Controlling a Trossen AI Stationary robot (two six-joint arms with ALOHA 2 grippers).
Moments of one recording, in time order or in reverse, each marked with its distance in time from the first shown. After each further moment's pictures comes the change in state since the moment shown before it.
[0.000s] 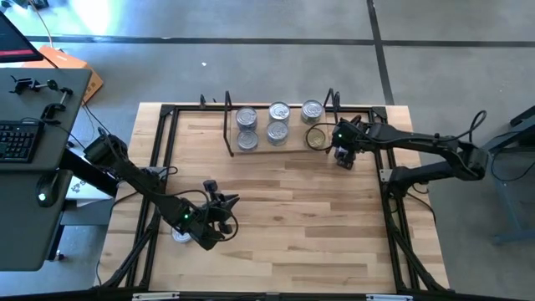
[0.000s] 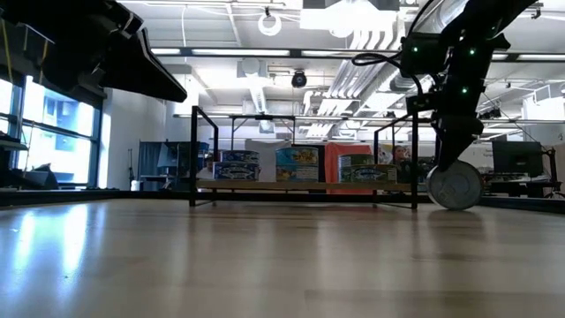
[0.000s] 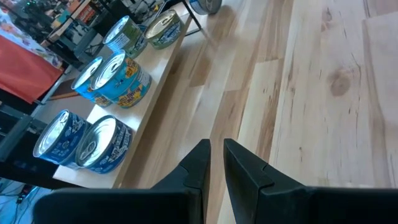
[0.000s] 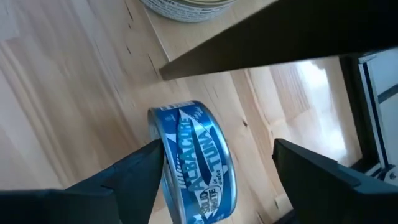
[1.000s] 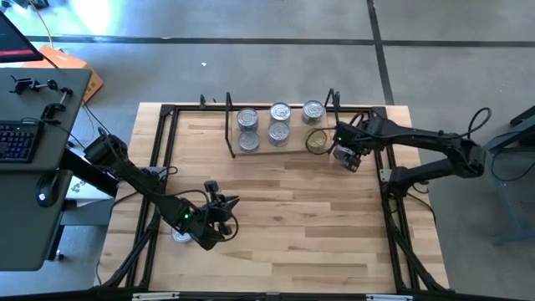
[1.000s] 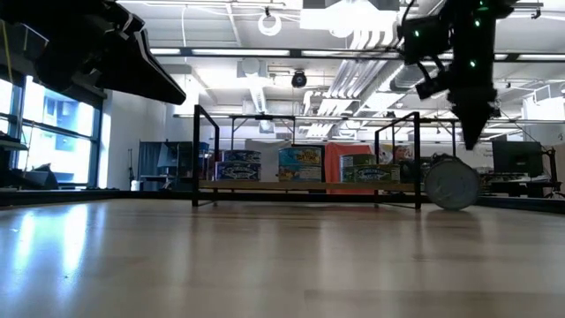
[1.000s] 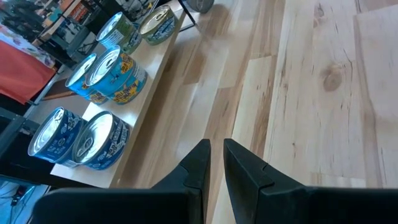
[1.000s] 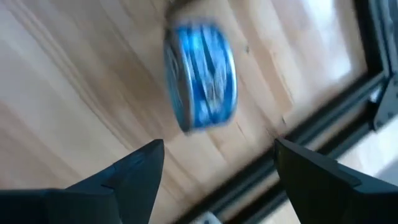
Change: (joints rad) left arm 0.000 0.000 0.000 0.001 0.027 0.009; right arm 0.086 0.003 0.185 -0.393 0.006 0.312
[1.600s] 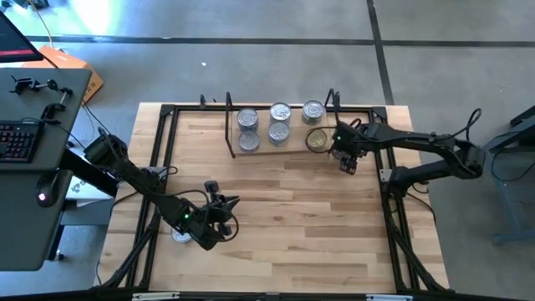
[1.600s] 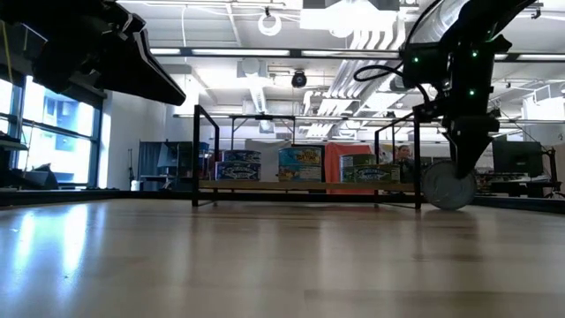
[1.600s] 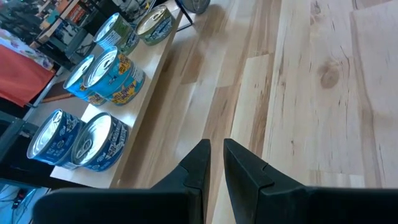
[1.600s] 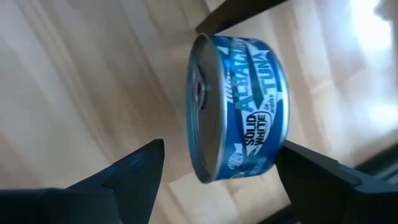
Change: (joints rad) left arm 0.000 0.000 0.000 0.000 0.009 0.017; right arm -0.093 0.006 -0.174 0.299 -0.096 -0.254
